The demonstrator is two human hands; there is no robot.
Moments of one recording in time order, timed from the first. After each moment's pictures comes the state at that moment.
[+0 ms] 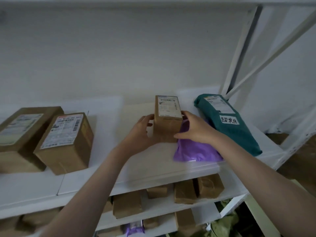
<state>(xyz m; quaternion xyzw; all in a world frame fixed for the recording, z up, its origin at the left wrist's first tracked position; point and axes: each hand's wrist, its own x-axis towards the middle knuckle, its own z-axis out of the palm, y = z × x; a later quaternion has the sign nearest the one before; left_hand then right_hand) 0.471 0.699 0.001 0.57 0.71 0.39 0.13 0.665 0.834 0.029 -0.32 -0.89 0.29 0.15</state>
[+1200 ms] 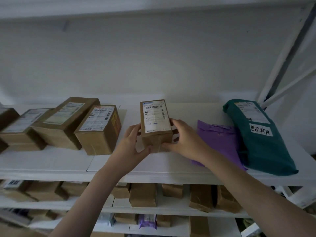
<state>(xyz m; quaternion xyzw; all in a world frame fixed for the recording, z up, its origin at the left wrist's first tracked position) 0.481 0.582 0.004 0.50 0.78 0.37 -0.02 0.616 0.767 0.012 -0.12 -0.90 0.35 0.22</state>
